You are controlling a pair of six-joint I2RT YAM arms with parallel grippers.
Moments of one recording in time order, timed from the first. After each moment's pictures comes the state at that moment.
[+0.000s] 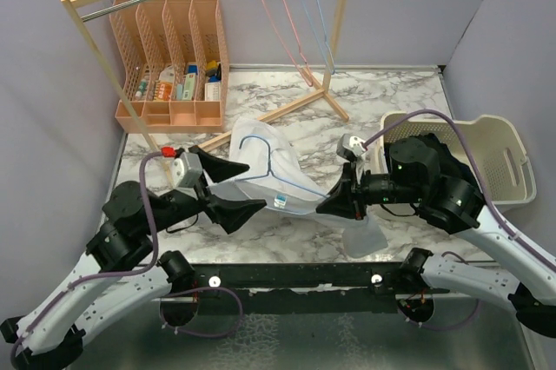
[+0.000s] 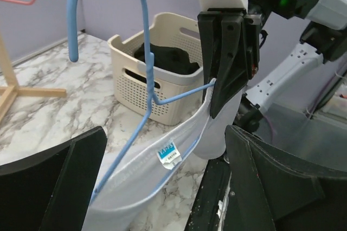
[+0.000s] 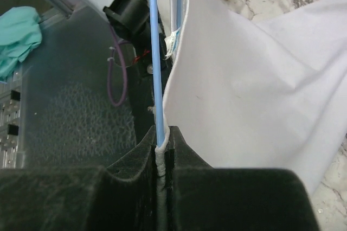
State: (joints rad) left arm -0.84 0.43 0.82 -0.23 0.28 -0.25; right arm 0.88 0.87 1.07 -0.58 -0.51 0.14
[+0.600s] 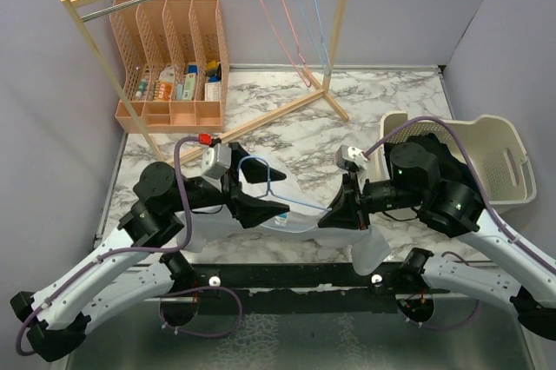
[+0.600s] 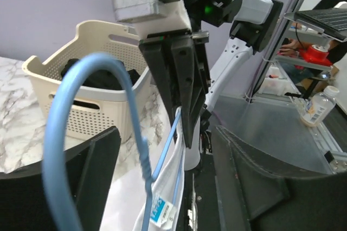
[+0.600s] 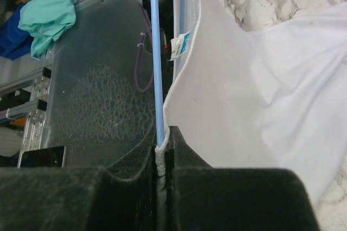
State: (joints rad) left arm -0.84 0.68 0.82 0.08 0.62 -0.33; right arm 0.88 0.82 1.02 -0.57 -0.68 0.14
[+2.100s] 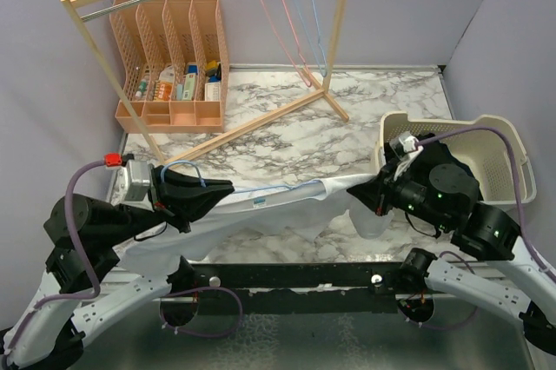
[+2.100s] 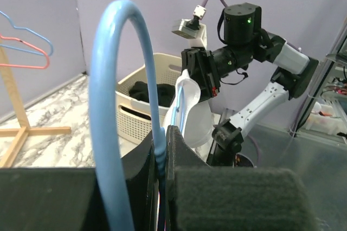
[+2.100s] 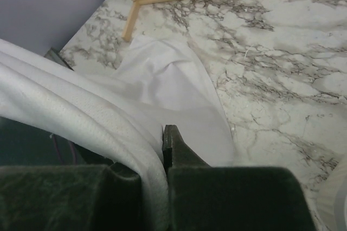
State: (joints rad) left arm -0.84 0.45 1.08 -0.35 0.36 -0.24; right arm 0.88 0.61 0.97 -0.64 0.01 0.36
